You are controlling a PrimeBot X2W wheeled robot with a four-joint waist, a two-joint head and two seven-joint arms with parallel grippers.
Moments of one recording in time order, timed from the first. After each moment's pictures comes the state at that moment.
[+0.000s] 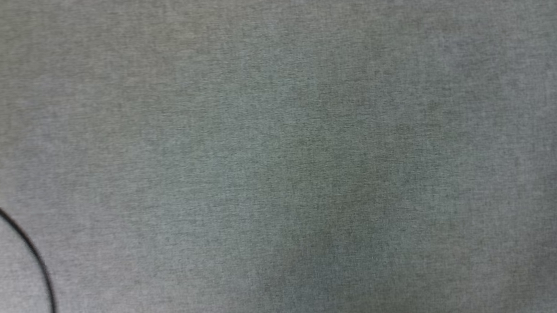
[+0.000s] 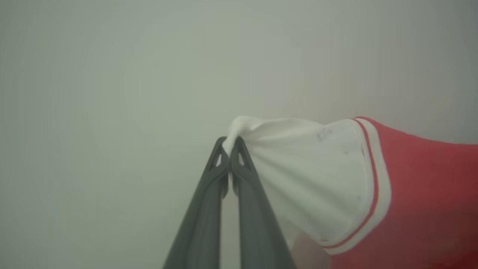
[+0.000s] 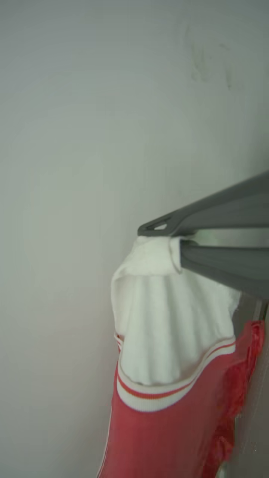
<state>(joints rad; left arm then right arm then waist) -1.53 0.69 -0.42 0.59 -0.71 -0.06 -0.25 -1.53 -0.34 0.07 0.59 0.17 0.13 0.17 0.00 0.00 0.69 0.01</state>
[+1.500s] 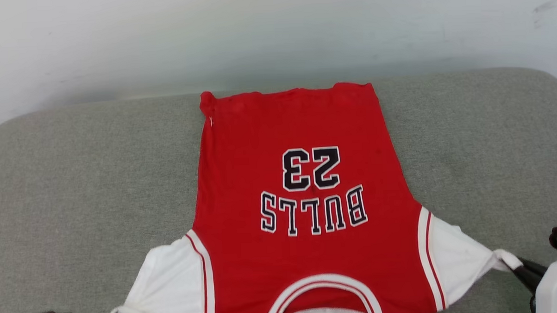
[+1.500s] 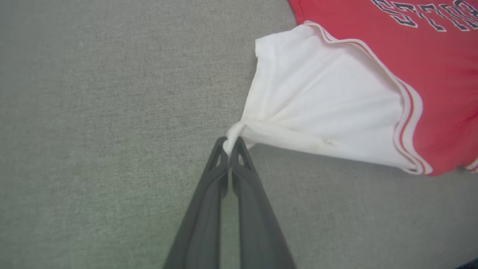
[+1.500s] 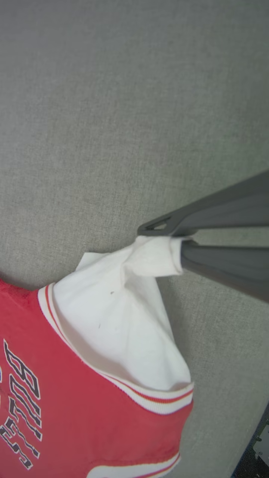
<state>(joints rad) 0.05 0.76 -0.52 0.23 -0.85 0.03 -0.17 -0.10 -0.71 0.37 0.23 0.72 0.13 0.23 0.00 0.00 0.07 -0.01</state>
